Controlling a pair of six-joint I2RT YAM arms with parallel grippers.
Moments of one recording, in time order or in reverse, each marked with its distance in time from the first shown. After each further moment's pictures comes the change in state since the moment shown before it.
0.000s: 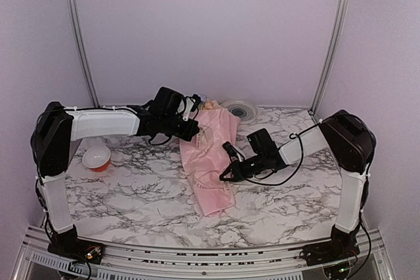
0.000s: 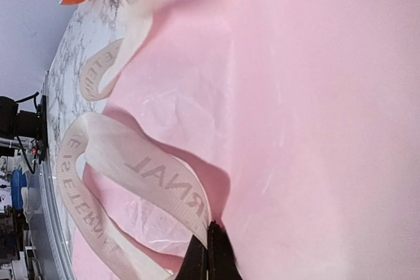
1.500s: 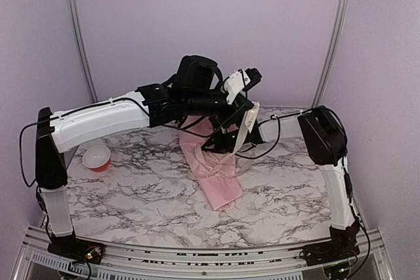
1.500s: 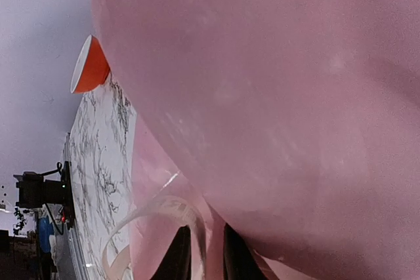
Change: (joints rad) left arm -0.306 -0.086 0.399 -0.082 -0.012 0.493; right arm -0.053 0.321 0.605 -0.164 -0.057 0.122
